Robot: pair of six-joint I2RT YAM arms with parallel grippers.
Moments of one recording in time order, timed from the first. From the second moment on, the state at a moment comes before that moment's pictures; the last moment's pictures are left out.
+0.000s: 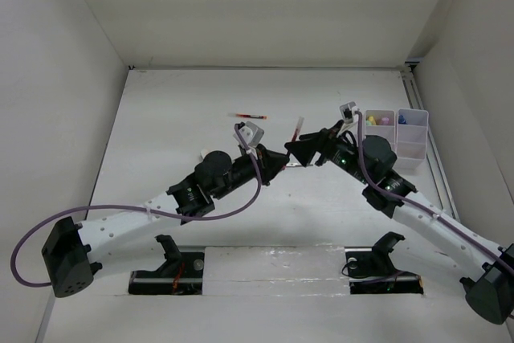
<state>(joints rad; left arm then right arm) -1.01 1.02 0.69 0.30 -0.05 -0.40 0.65 0.91 0.66 0.26 -0.18 0.58</state>
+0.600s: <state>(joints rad) -1.00 1.06 0.69 0.31 0.01 -0.38 0.67 0.98 0.70 0.32 -0.21 0.60</state>
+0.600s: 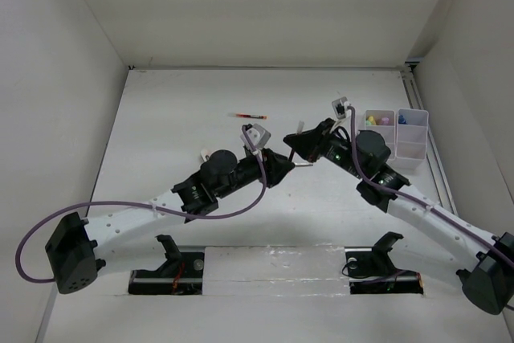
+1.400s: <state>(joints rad) -1.01 0.89 0.69 0.01 -0.33 -0.52 0.30 1.04 0.72 0.31 0.08 0.22</state>
